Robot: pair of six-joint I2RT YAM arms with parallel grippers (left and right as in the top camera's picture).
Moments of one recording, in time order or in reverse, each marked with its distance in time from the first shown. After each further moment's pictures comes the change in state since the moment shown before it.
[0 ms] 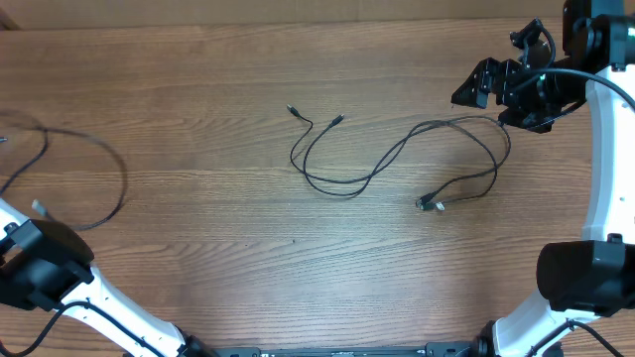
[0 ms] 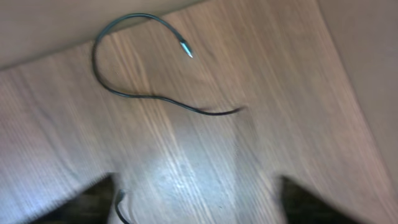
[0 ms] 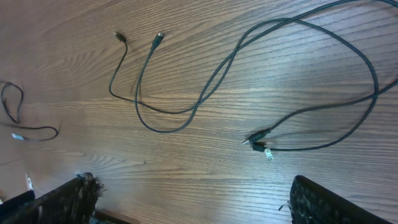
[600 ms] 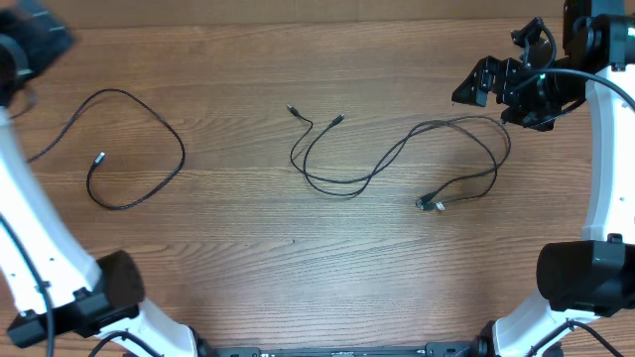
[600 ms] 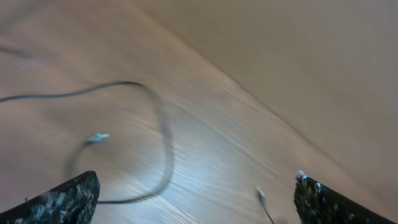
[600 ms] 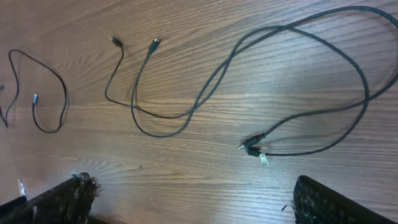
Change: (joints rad) left arm -0.340 -0.329 0.006 -0.097 0.150 0.097; right arm 0.000 0.000 0.000 0.018 0.016 0.001
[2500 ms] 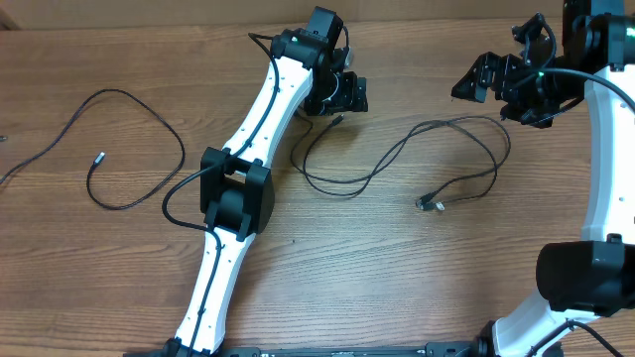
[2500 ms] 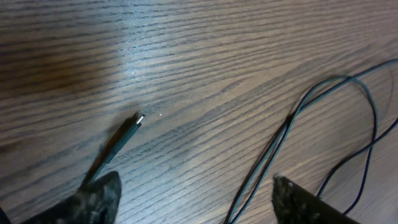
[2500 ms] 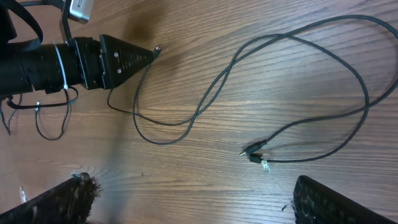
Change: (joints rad) left arm -0.804 0.726 -0.008 0.245 0.238 0.048; right arm 0.005 0.000 0.000 0.028 0.004 0.029
